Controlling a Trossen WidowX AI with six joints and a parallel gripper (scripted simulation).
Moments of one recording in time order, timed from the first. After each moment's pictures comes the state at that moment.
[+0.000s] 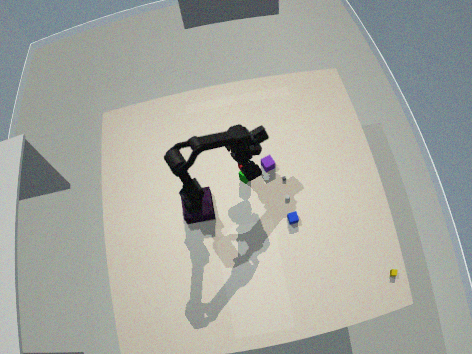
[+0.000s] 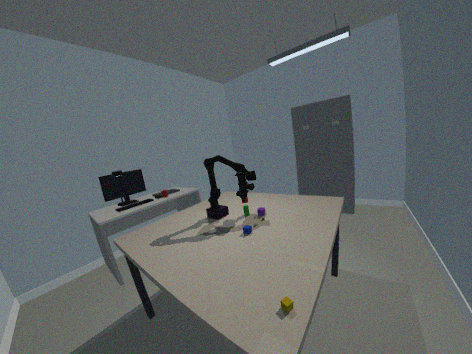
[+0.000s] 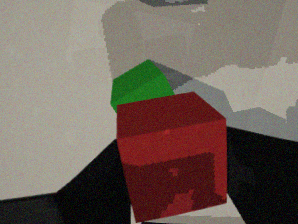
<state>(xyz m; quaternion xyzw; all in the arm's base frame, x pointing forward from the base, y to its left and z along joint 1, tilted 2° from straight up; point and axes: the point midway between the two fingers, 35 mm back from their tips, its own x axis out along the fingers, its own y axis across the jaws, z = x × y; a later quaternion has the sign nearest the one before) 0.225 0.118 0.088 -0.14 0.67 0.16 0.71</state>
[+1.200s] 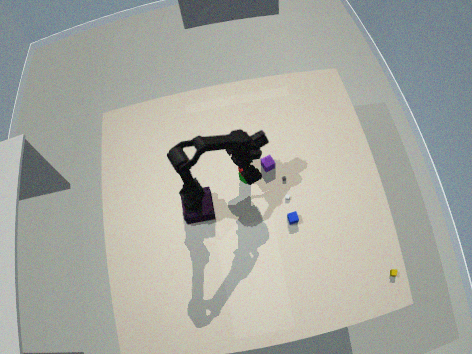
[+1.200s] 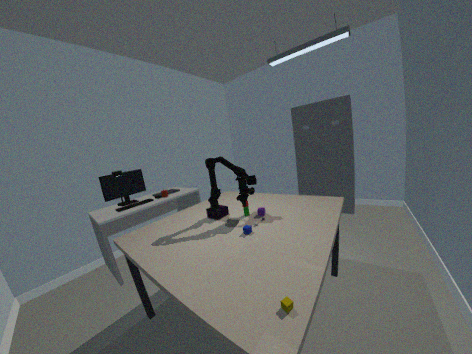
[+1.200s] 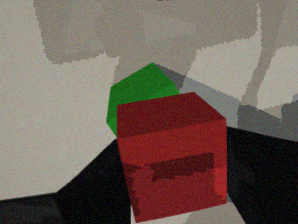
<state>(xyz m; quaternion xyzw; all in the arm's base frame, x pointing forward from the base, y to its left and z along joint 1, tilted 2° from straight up) 0.225 0.118 0.055 -0.14 0.67 0.16 0.71</state>
